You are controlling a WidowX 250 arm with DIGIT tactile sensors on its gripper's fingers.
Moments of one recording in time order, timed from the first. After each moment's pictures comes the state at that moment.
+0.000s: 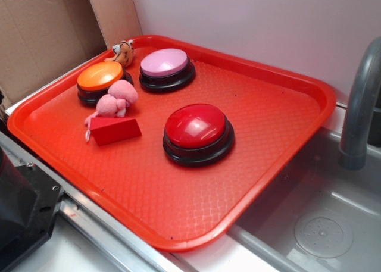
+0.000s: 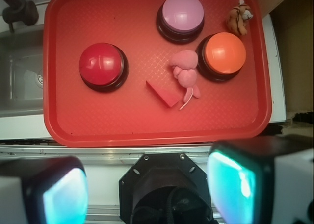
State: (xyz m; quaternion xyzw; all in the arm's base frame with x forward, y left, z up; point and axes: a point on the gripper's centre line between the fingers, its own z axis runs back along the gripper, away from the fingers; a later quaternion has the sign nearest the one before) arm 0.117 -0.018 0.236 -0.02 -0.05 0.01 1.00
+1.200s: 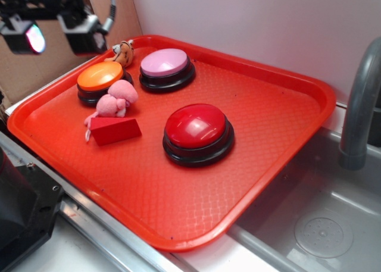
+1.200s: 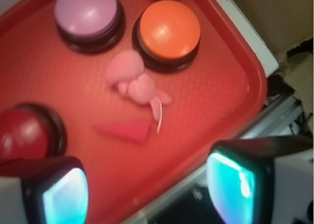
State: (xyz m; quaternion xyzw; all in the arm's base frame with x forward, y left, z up) arm 0.168 0.026 0.133 0.04 -0.06 0.32 0.95
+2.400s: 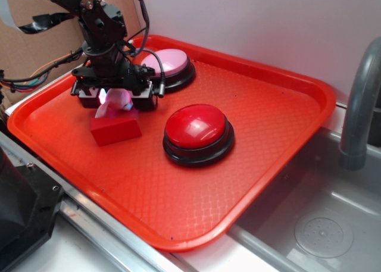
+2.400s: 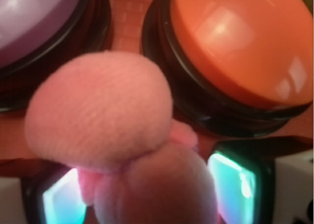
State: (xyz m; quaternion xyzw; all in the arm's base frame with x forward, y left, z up) arm 0.225 0.062 0.017 0.08 -0.10 0.34 0.93
